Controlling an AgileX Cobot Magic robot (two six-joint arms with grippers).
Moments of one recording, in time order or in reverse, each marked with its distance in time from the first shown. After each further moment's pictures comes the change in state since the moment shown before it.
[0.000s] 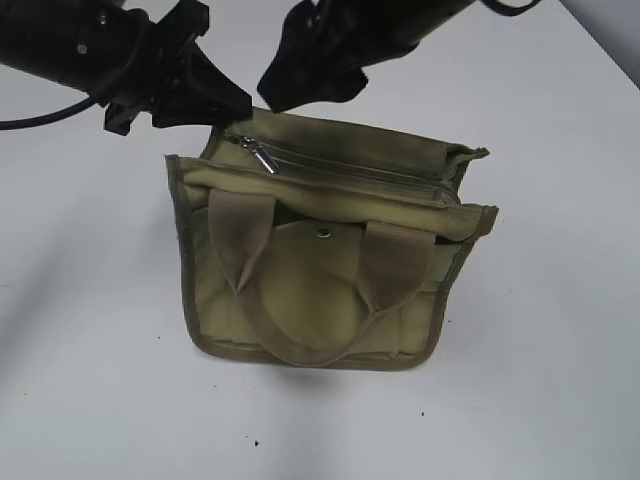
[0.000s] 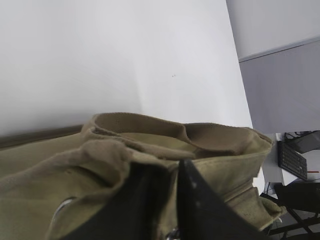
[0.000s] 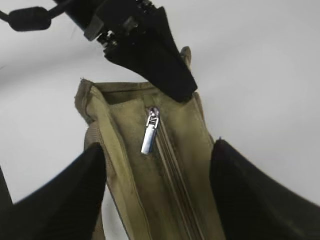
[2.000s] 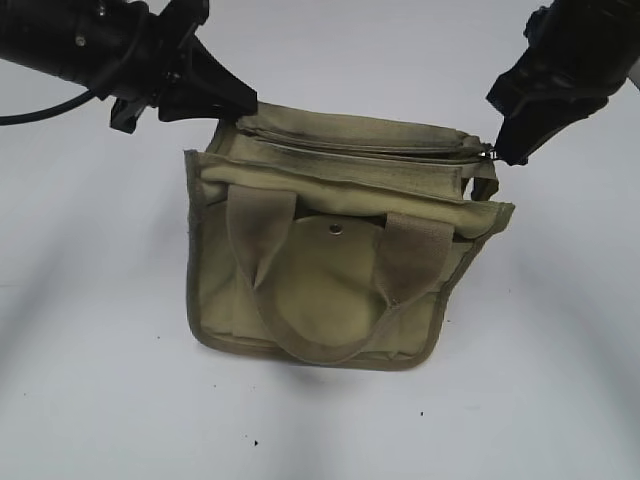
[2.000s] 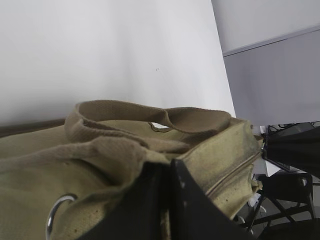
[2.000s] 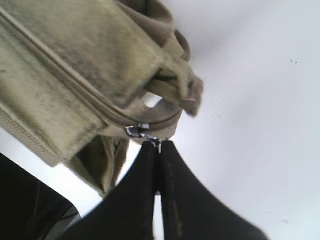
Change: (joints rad) left arm 0.001 0.003 -0.015 -0.033 0.055 0.003; right arm -0.275 0.049 -0.027 -0.294 0.462 0.341
